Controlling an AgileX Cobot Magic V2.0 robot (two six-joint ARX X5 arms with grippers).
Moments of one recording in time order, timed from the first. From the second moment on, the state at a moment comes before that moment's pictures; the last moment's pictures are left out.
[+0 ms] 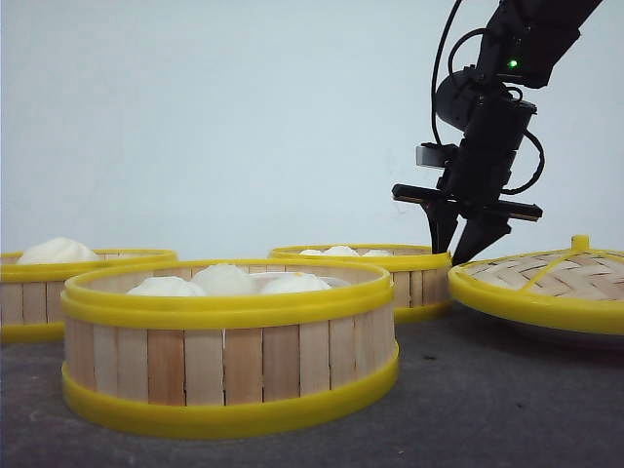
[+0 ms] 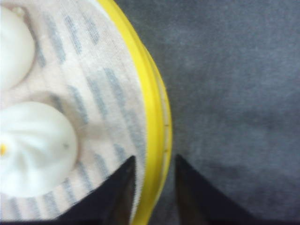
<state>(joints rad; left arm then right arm) -0.30 0.65 0.84 -0.47 0.16 -0.17 0.24 2.07 1.66 -0.62 -0.10 0.23</state>
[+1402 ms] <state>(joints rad) -0.30 0.43 0.84 -0.70 0.16 -0.17 0.41 1.39 1.77 -1.05 -0.20 0.05</state>
